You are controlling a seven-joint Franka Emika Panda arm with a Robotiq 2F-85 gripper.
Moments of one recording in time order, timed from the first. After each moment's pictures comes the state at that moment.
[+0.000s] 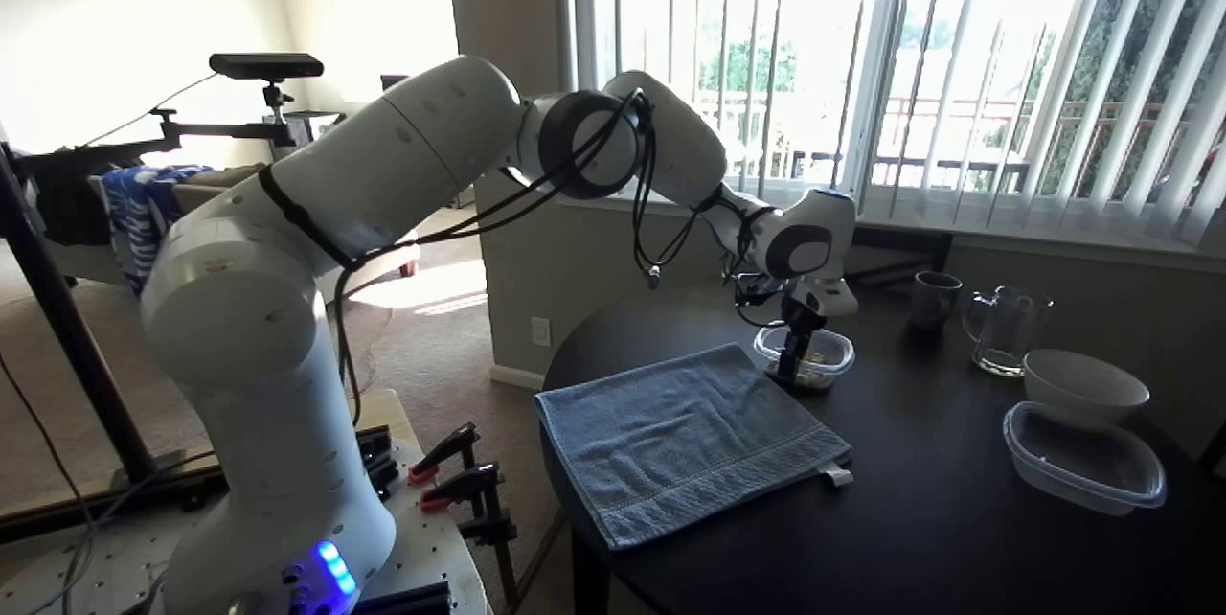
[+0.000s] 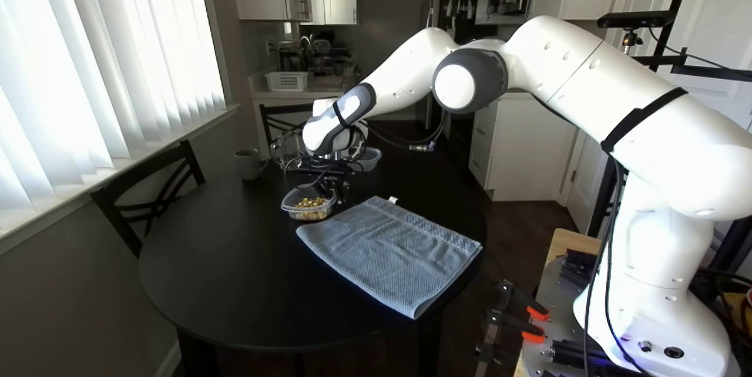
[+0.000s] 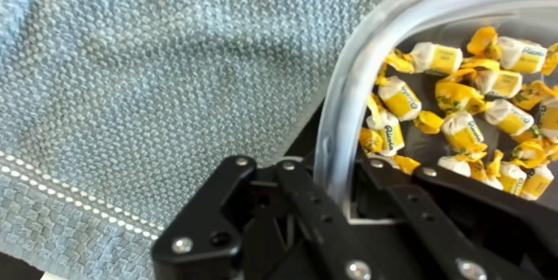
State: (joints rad) arm 0.02 1.04 -0.14 -1.21 0.19 2.22 1.01
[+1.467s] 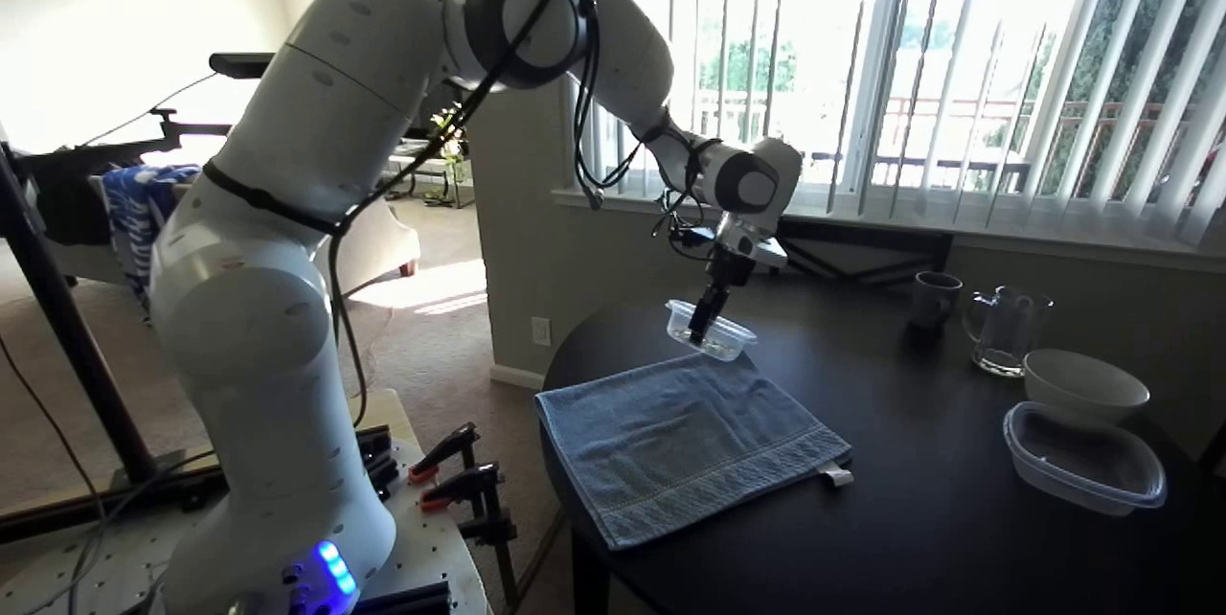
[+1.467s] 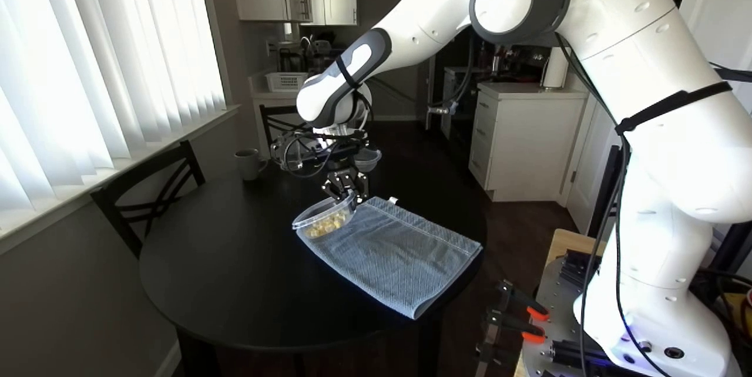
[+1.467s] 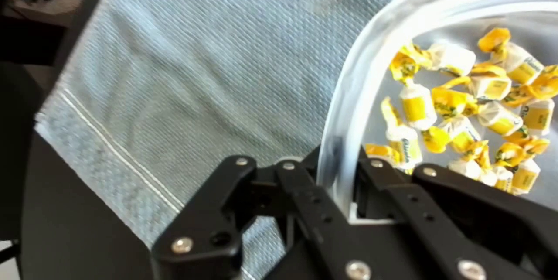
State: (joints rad) arm 0.11 0.66 -0.10 -1.62 0.15 1.89 1.01
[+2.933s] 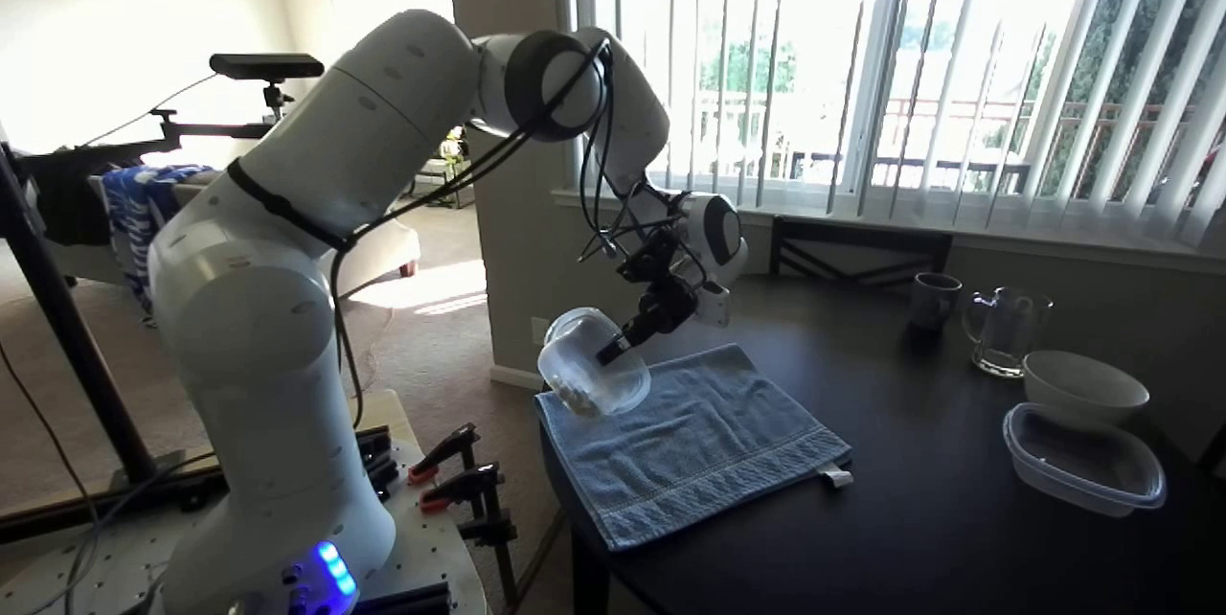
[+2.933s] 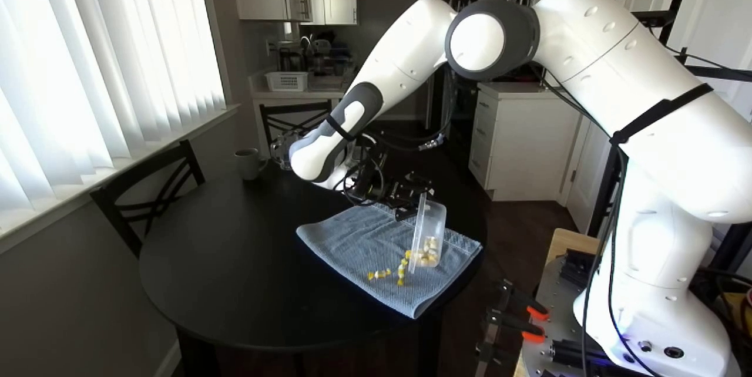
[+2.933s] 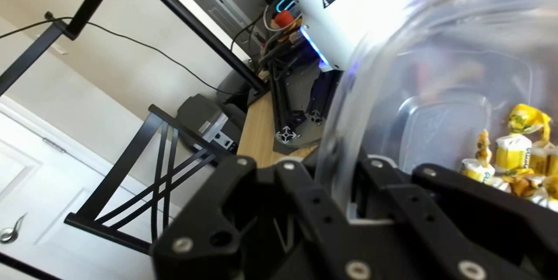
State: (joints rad) arm 0.15 0.85 -0.03 -1.53 -0.17 0.99 0.62
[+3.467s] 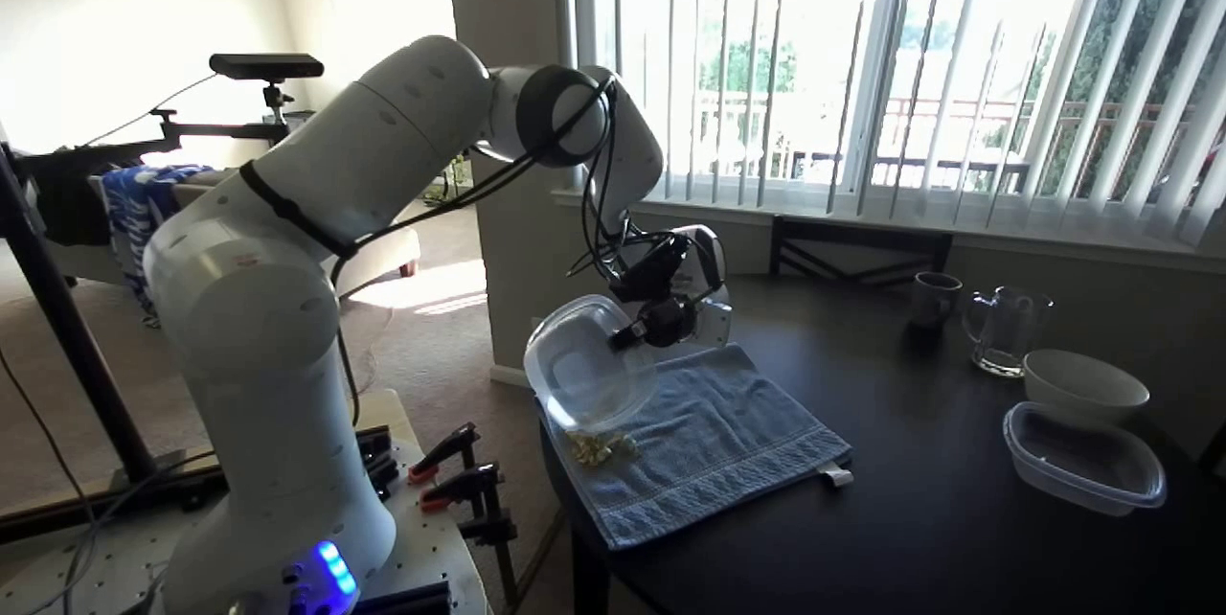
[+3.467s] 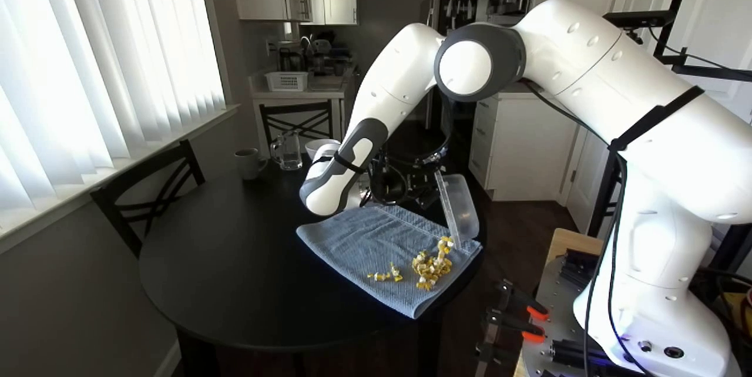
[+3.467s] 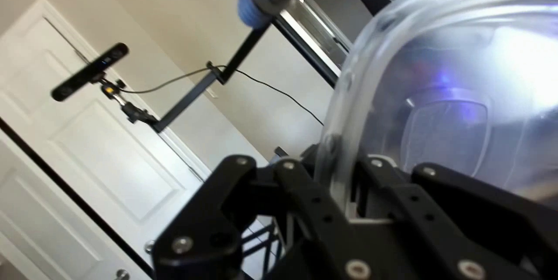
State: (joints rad) arm 0.19 0.95 -0.05 -1.52 -0.44 0.72 0.49
